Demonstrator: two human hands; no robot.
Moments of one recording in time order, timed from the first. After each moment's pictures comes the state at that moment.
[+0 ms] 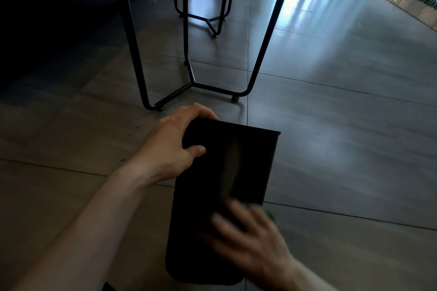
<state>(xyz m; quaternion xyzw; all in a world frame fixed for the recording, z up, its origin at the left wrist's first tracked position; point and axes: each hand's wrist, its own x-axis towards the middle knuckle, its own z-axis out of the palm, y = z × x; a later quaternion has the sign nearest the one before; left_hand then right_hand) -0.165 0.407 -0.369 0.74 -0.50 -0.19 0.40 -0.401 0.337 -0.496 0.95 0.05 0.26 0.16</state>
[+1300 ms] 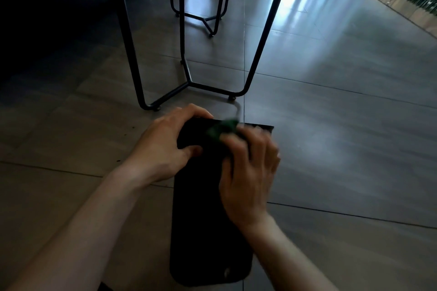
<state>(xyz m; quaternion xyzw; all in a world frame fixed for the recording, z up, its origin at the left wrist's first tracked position) -0.160 0.406 -0.371 0.74 -0.51 -0.18 0.40 -0.313 0.319 -0.442 0.84 -0.28 0.47 -0.04</state>
